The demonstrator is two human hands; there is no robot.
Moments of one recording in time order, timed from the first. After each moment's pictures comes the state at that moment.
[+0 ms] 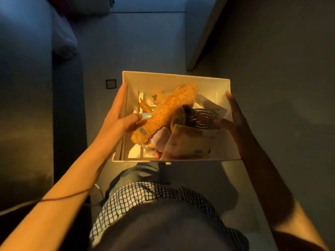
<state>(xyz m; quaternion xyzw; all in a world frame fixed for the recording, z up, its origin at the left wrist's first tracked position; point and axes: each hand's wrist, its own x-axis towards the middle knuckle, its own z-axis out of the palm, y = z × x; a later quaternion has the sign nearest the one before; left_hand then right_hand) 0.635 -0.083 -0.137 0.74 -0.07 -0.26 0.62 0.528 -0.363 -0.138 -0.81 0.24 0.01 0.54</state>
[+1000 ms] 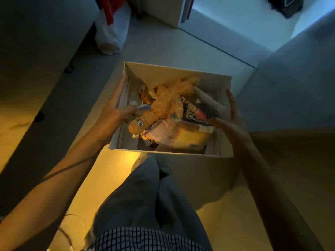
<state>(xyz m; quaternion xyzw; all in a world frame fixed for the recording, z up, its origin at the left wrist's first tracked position) 1.103 -0.232 -0.232 0.75 0.16 -0.11 0.63 1.154 -0.535 -0.240 -0.77 0.04 0.22 0.60</state>
